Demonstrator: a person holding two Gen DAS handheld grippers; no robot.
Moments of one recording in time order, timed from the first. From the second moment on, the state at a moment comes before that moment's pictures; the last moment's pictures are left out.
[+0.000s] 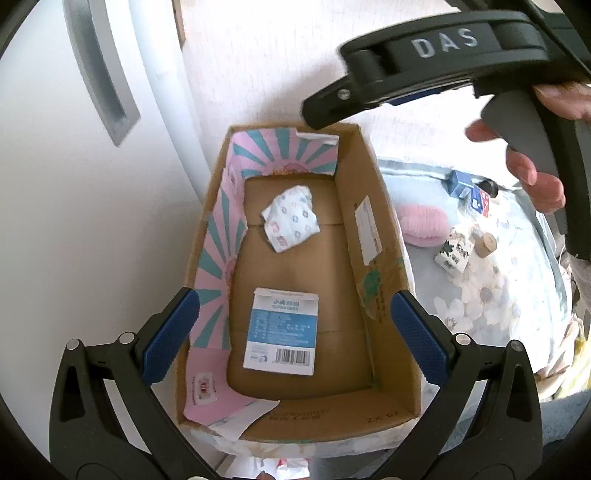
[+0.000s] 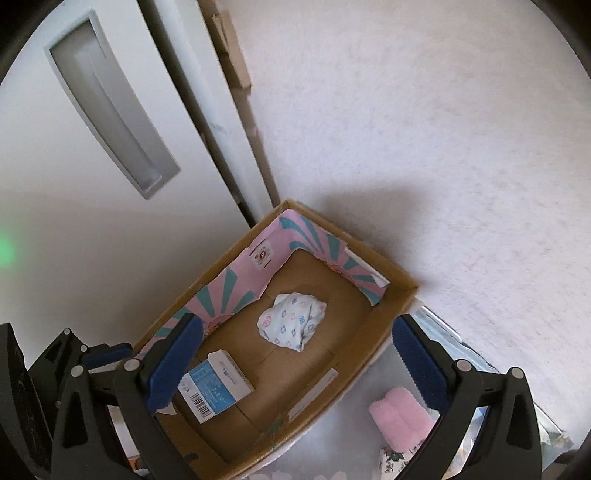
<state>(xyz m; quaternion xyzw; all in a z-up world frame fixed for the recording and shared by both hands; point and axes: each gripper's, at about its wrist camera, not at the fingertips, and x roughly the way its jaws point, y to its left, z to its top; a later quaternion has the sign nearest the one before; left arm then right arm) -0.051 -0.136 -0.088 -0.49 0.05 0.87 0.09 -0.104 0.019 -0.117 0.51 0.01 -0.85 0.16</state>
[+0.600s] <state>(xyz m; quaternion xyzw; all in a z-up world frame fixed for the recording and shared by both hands) -0.049 -0.111 -0.032 -0.42 0.07 0.90 0.10 -0.045 0.084 -0.051 0.45 -0.02 -0.89 0.10</state>
